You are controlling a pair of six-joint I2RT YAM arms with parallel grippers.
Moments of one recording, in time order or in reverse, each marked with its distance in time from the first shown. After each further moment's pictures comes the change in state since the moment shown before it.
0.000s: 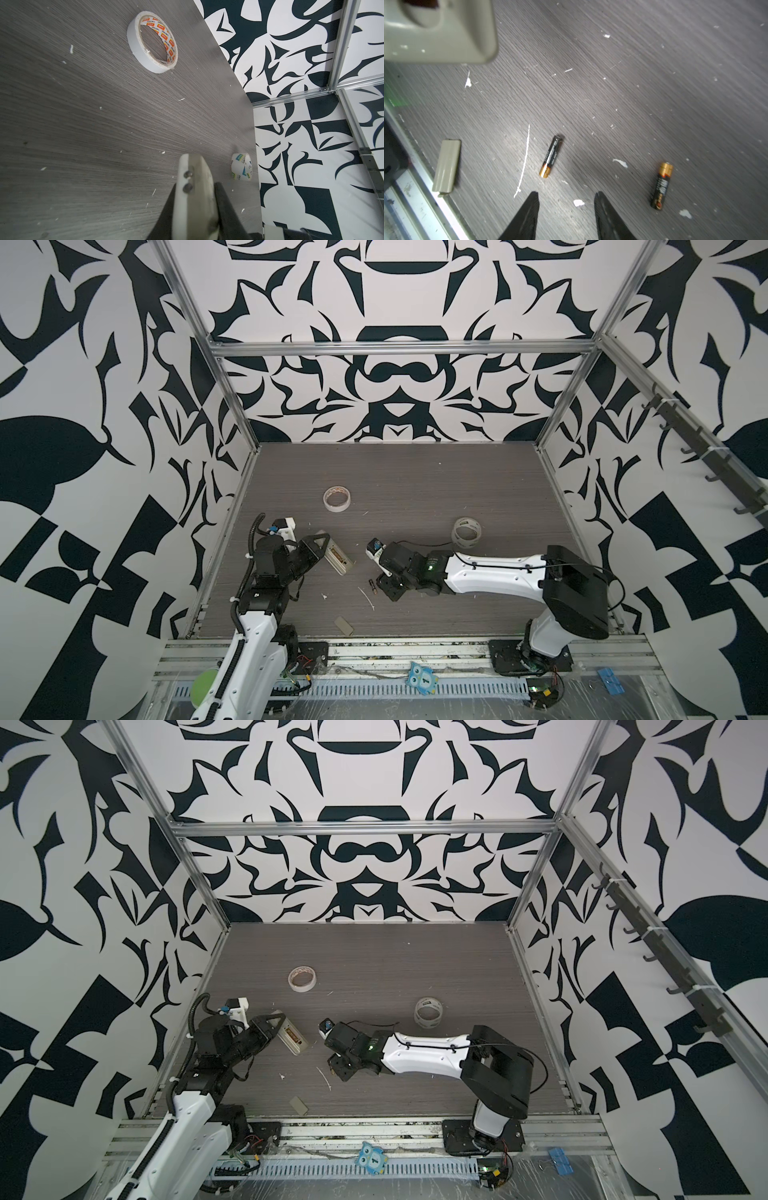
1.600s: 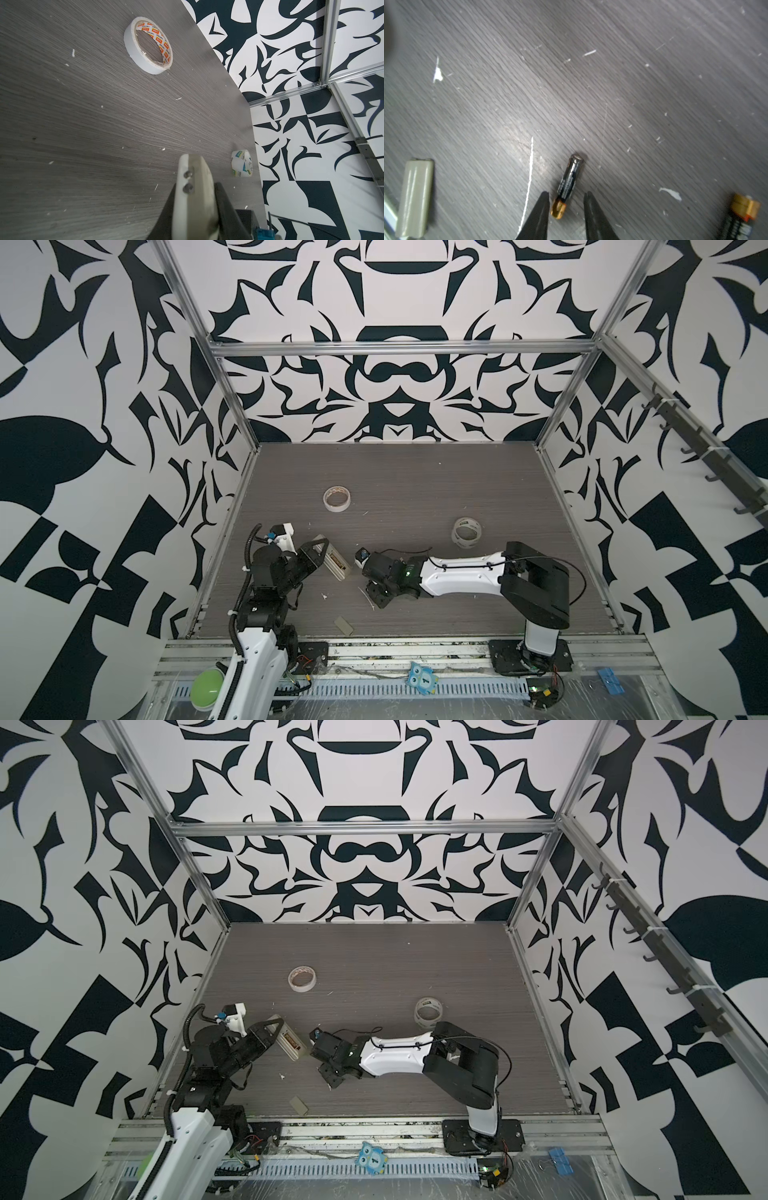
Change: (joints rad) left arm 0.004 -0.151 -0.045 -0.047 0.004 0.026; right arm 0.047 0.183 0.084 0.009 0.021 0.052
